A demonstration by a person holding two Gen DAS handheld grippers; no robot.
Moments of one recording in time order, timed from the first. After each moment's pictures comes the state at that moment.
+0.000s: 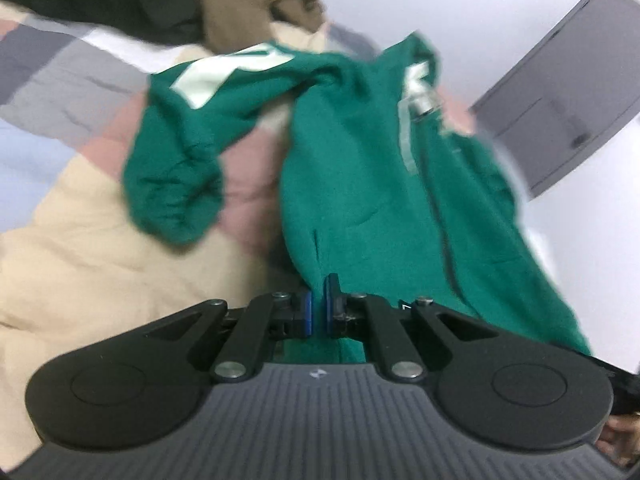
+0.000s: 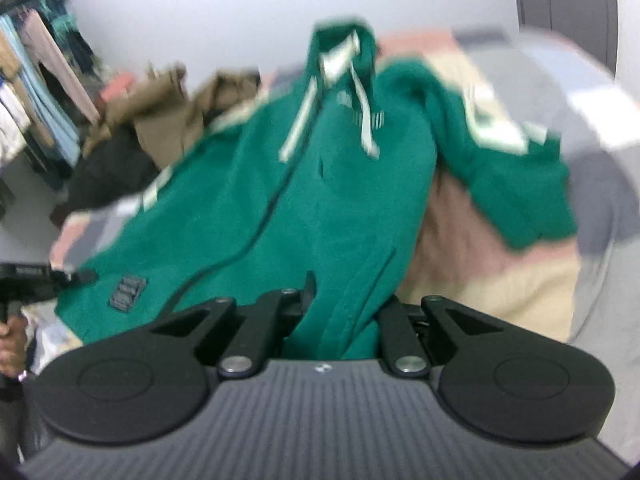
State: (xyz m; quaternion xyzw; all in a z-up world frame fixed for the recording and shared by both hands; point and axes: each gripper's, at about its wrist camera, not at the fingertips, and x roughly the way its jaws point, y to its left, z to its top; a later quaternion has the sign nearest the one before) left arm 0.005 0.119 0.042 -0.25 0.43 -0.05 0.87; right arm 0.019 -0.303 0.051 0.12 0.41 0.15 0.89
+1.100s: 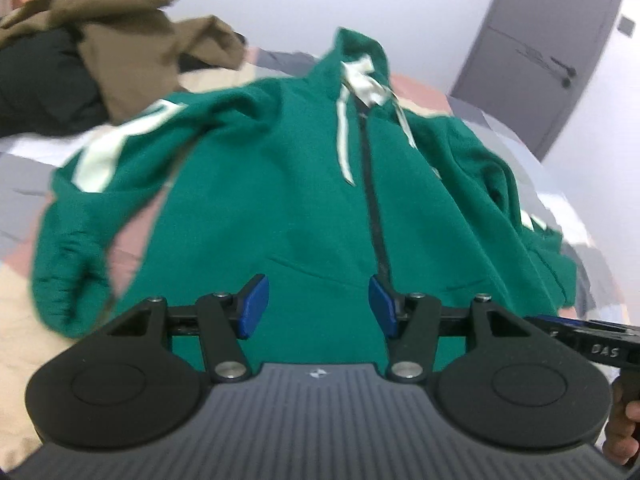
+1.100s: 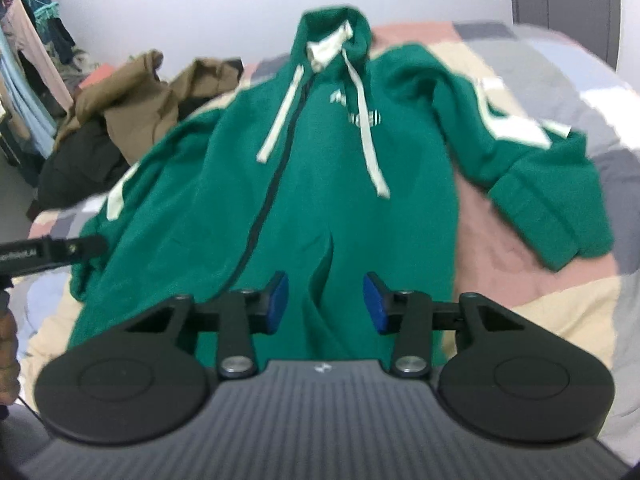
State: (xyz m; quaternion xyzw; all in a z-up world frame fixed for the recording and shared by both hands) left arm 0.066 -0.016 0.047 -0.11 0.37 -0.08 0.92; right arm 0.070 -0.274 0.008 0.10 0.40 0.13 0.90
